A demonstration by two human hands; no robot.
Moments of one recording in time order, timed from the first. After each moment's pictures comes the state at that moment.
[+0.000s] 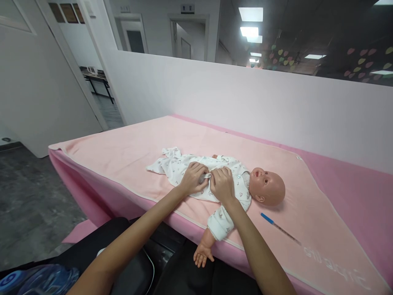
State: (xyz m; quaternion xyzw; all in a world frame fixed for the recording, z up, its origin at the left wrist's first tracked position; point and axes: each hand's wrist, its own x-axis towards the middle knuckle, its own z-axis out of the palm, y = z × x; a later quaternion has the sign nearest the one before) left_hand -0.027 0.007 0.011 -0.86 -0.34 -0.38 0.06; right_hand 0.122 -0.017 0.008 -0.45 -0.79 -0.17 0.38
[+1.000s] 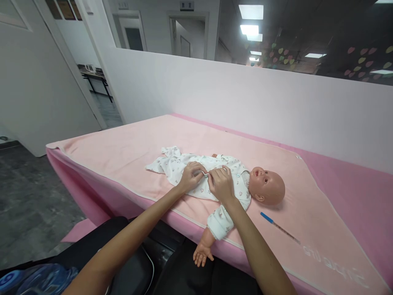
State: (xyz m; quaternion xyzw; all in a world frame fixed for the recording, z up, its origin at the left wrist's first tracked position) left_hand -0.029 0.013 0.008 -0.79 -0.36 -0.49 -0.10; right_hand 0.123 -0.019 0.008 -0.43 -0.80 -0.19 0.38
